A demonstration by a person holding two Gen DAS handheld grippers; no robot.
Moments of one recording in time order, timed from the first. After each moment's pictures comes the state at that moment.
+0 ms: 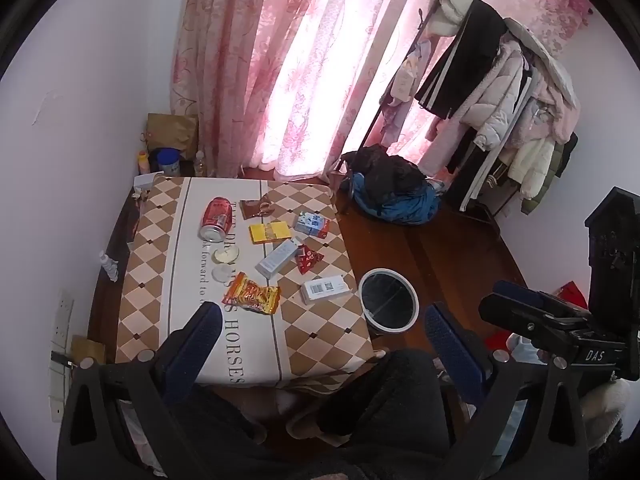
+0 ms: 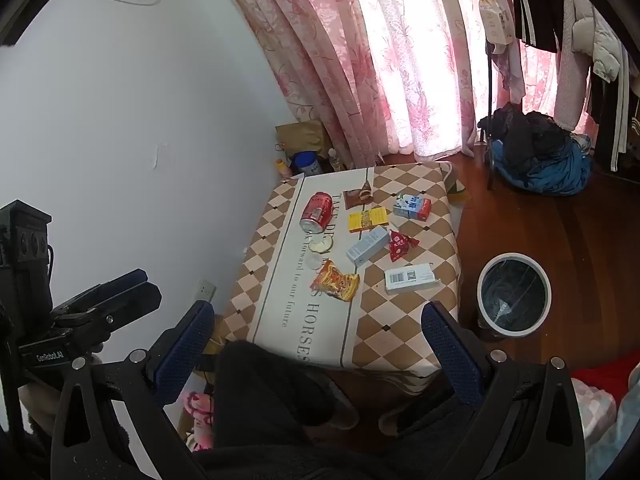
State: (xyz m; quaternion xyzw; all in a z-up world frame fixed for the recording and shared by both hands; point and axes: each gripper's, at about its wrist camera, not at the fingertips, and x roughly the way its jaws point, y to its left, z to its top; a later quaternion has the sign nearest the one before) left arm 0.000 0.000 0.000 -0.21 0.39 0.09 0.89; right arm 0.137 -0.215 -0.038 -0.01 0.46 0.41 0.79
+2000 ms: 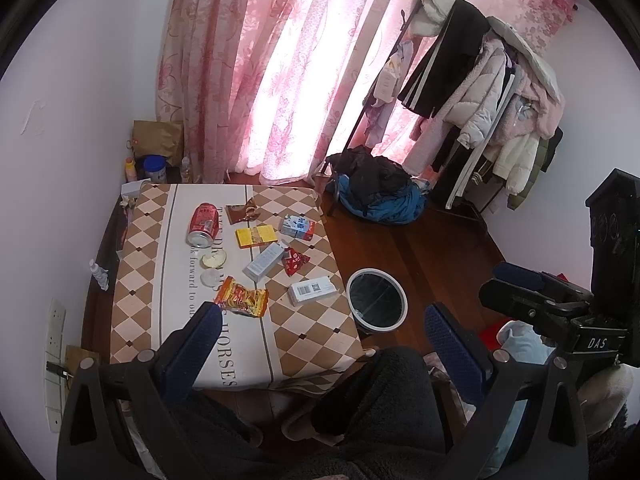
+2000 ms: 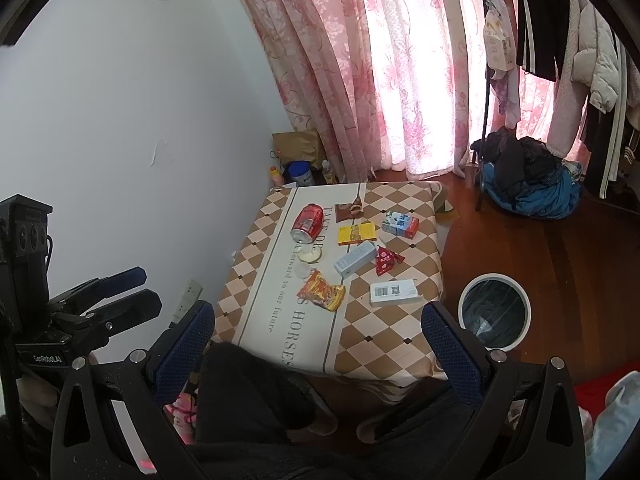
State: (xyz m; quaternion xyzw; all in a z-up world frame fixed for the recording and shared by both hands) left arm 0.002 -0.016 0.019 -0.21 0.38 0.07 0.90; right arm 0.126 -0.219 -0.020 -0.03 0.43 0.41 0.81
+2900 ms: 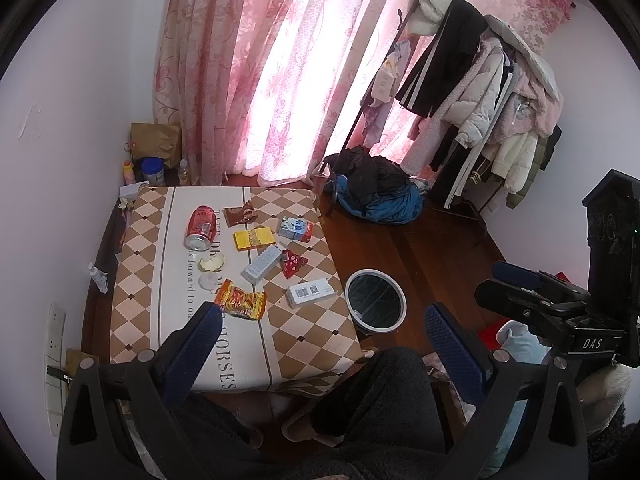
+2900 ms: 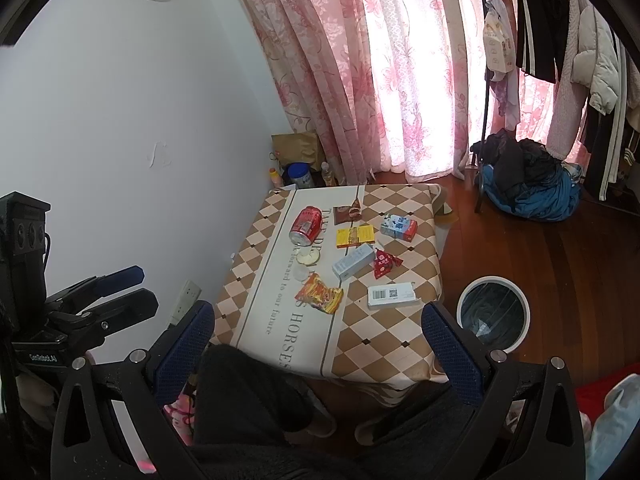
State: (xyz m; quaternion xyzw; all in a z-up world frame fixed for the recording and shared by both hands) left arm 0.006 -0.022 0.022 -0.20 0.38 0.07 0.90; right arm 0.129 -0.220 -0.018 -0.03 0.43 0.41 0.81
